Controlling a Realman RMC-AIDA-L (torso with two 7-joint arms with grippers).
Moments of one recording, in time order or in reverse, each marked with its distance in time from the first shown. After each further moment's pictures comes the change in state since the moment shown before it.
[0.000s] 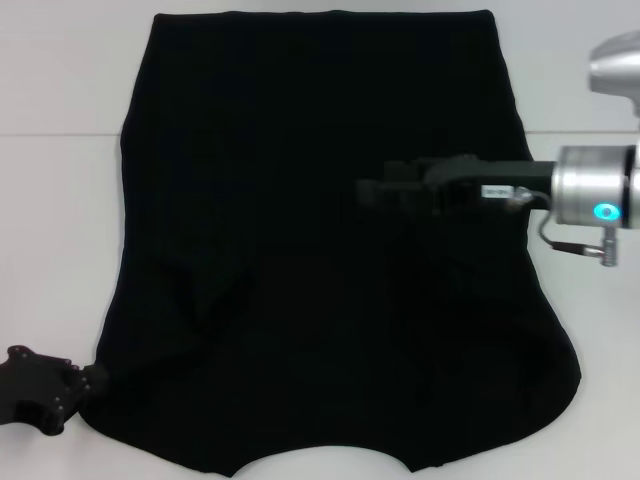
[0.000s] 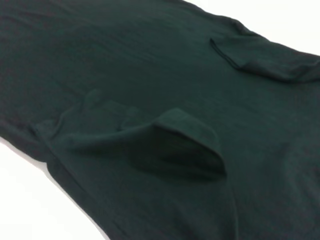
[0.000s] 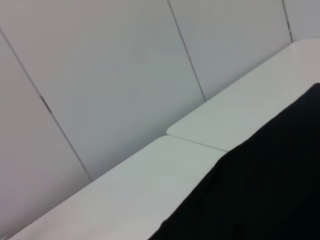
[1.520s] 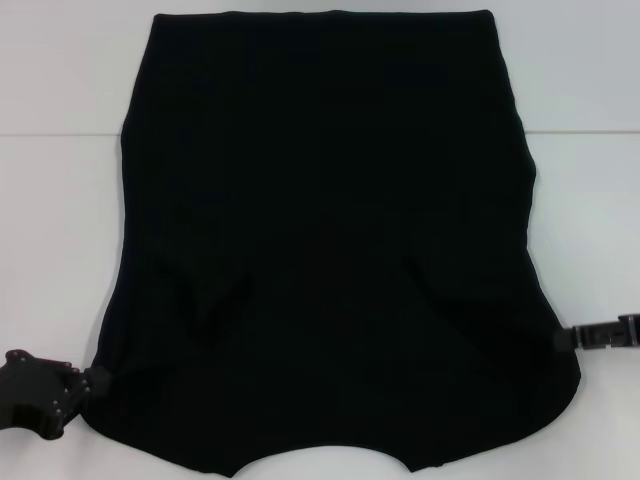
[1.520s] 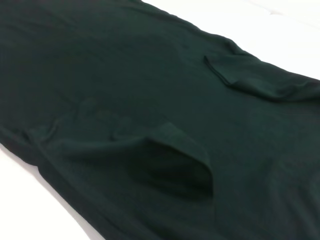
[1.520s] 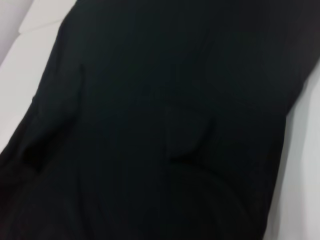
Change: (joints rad) left arm 0.002 -0.002 -0.055 -0.001 -0.005 0.062 -0.005; right arm -0.226 -0.145 0.121 -0.084 -0.413 -0.206 0.452
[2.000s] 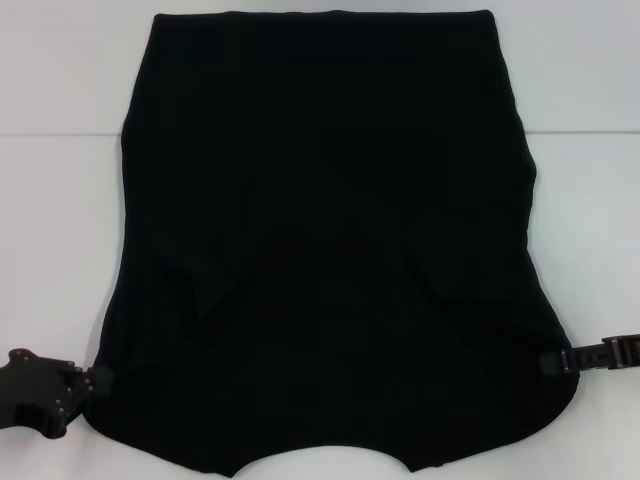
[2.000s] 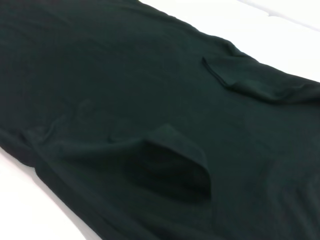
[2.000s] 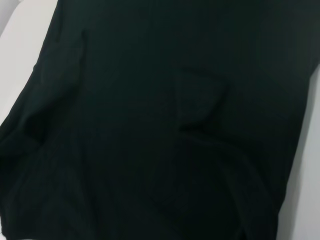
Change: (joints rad) left arm 0.000 0.000 0.008 0.000 -0.005 0.001 -0.009; right arm 0.018 0.014 -0.006 0.037 -0.041 -0.003 -0.017
